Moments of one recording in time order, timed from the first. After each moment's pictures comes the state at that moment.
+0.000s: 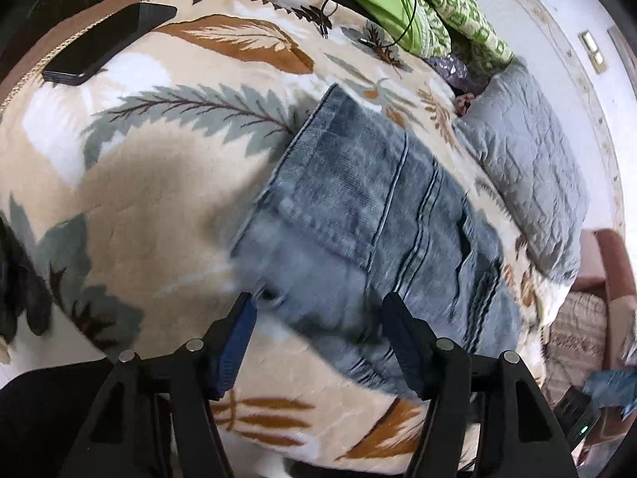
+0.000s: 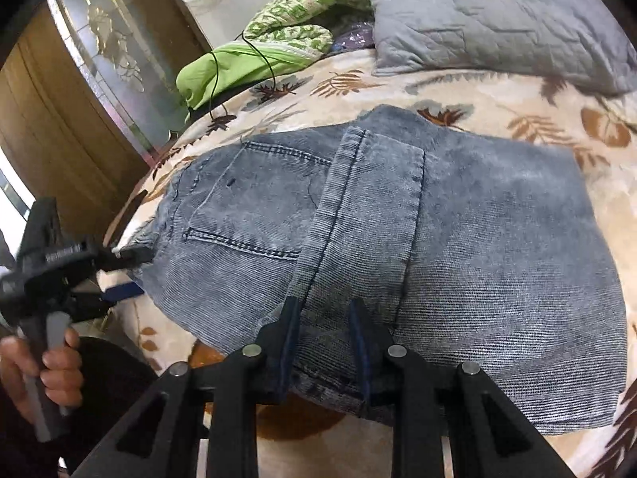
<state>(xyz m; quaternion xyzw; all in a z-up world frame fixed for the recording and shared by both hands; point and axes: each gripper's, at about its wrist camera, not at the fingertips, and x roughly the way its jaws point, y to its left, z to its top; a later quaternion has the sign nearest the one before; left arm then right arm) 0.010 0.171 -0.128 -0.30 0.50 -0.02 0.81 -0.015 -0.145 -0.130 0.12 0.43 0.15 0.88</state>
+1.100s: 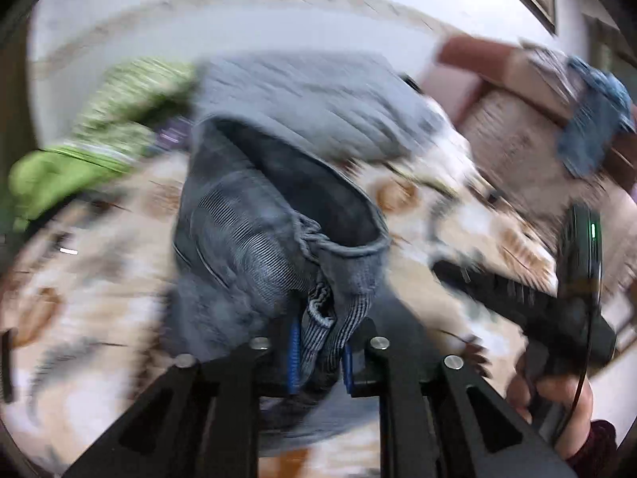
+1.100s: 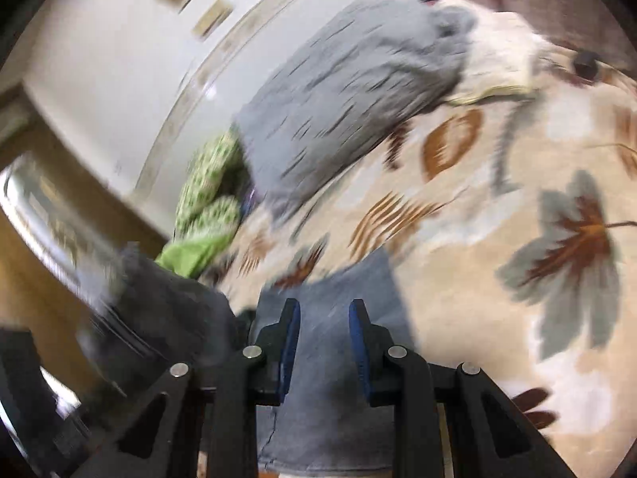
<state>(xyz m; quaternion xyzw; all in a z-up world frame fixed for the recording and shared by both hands) -0.019 -0.118 -0.018 0.07 0.37 -0.29 0.88 -0.063 -0.339 -0.081 0.38 0.26 0.01 0.89</state>
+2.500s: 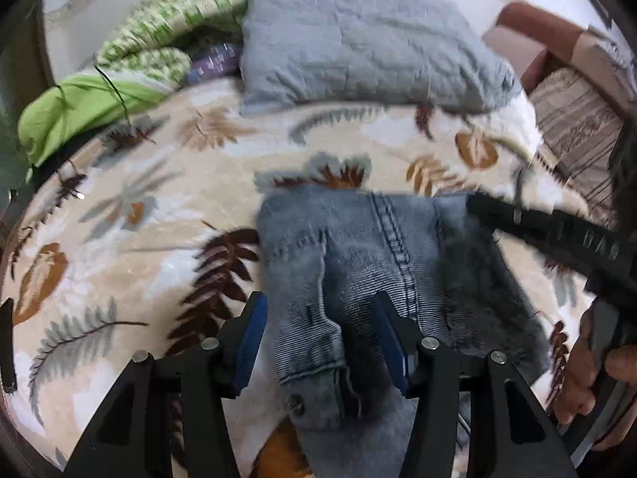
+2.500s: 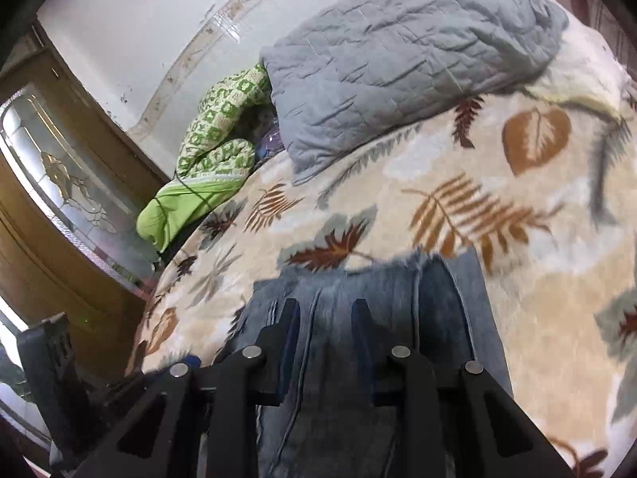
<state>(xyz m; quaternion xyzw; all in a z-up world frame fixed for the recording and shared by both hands) 0.065 -0.067 -0.083 0.09 0.46 -0.19 0.86 0.034 -0.270 -0.077 0.28 0.34 0.06 0.90</state>
